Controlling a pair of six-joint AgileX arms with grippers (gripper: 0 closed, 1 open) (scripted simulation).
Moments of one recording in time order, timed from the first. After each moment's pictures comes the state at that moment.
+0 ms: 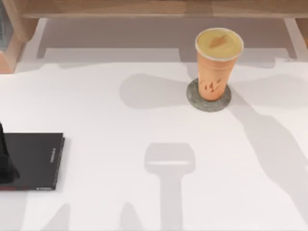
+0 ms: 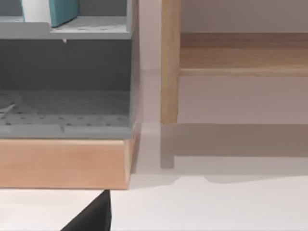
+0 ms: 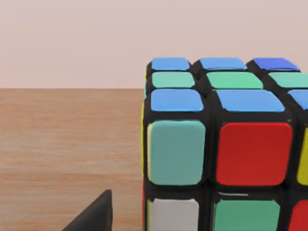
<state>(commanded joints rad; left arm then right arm) 0.00 0.00 0.00 0.00 0.00 0.00 0.53 2.04 2.04 -0.02 0.57 0.02</state>
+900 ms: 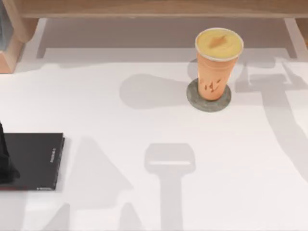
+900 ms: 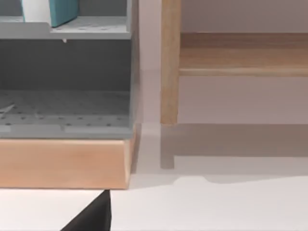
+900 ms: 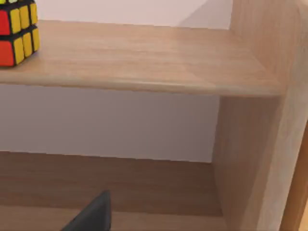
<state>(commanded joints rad) 0.00 0.00 0.00 0.00 0.00 0.00 0.27 1.05 1.01 0.01 0.26 -0.03</state>
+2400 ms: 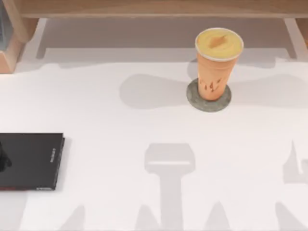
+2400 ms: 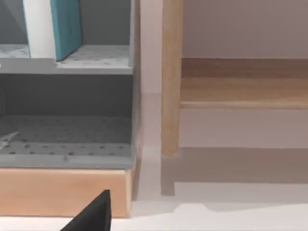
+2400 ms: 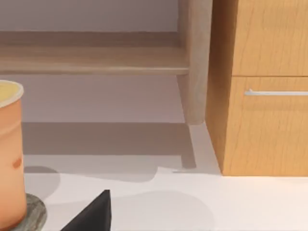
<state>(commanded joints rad) 0.03 0.10 0.10 0.04 0.03 0.00 0.00 0.00 0.00 0.00 0.00 0.00</state>
